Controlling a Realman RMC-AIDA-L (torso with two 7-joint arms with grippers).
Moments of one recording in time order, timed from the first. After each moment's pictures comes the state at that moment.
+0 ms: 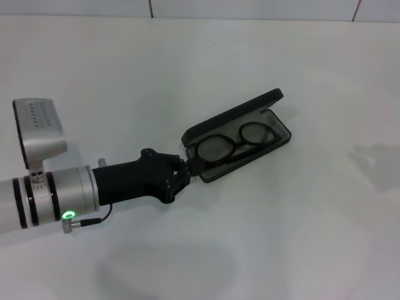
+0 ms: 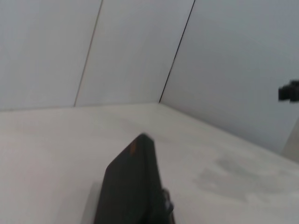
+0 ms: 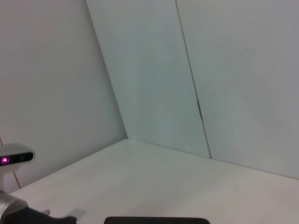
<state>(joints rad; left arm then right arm) -0.47 -2.03 1.43 0.29 1.21 1.29 -1.10 0.20 2.01 -0.74 -1.15 -1.73 -1.68 1.67</state>
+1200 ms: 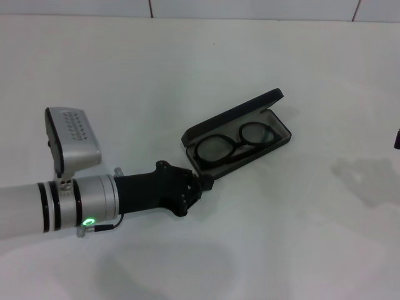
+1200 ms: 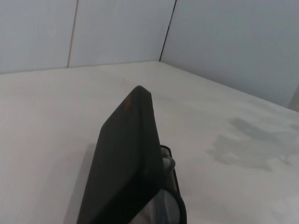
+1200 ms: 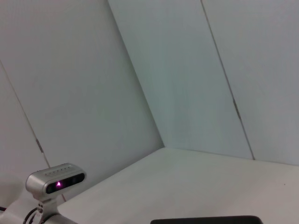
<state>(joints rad) -0.49 -2.07 1.42 0.30 1.31 1.19 -1.07 0.23 2.02 -0.73 -0.96 -1.72 -1.77 1.58</state>
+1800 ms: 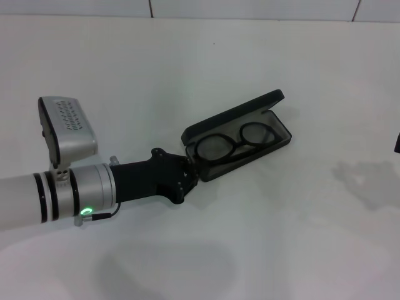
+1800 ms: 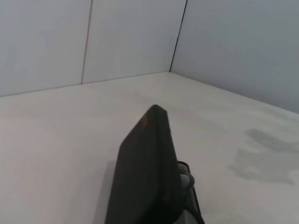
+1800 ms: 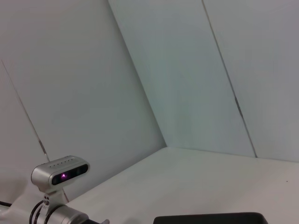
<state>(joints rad) -0.48 -2.07 1.41 0.34 1.31 1.16 -1.07 0.23 2.01 -0.72 -0.94 -1.72 -1.77 1.57</state>
